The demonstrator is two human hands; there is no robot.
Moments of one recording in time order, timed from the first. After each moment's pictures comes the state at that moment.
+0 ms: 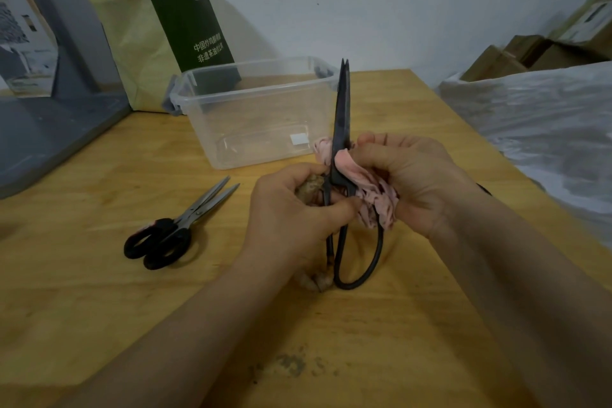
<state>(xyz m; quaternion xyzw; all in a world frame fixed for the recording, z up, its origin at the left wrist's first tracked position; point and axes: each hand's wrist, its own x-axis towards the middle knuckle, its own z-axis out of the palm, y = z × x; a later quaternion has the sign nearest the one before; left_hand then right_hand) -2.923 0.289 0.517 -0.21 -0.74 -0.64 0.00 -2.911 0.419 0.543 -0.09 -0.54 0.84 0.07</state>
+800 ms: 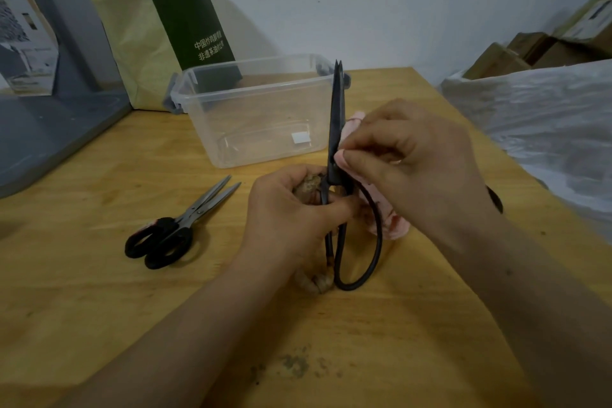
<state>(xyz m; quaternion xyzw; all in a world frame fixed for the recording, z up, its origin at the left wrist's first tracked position) -2.925 0.286 0.515 -0.21 -0.73 -0.66 0.00 -2.898 0.425 0.542 0.09 -0.88 0.29 0.37</state>
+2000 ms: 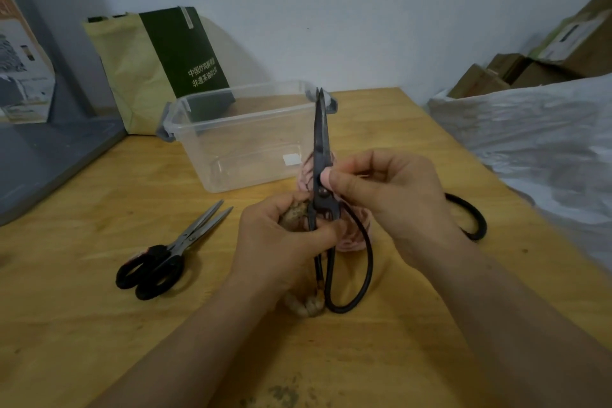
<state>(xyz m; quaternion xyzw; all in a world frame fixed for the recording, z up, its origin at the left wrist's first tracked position) -2.923 0.287 0.518 -0.19 -0.71 -0.68 -0.02 -2.907 0.422 0.538 -0.02 -0.69 0.69 0.22</state>
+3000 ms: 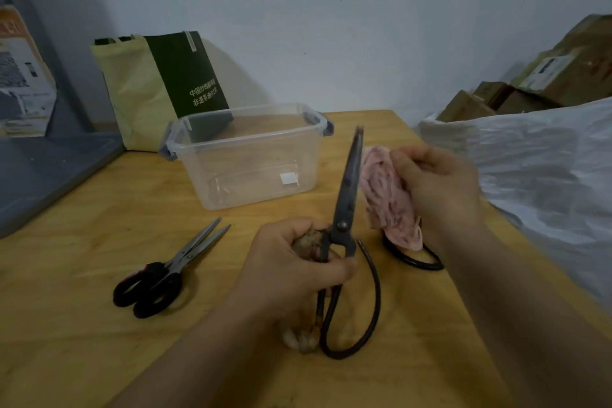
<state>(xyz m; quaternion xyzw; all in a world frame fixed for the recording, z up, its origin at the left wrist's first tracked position) -2.919 0.284 0.528 -0.26 -0.72 -0.63 -0.10 -2.919 0.465 0.545 -0.16 -0.68 0.64 0.33</state>
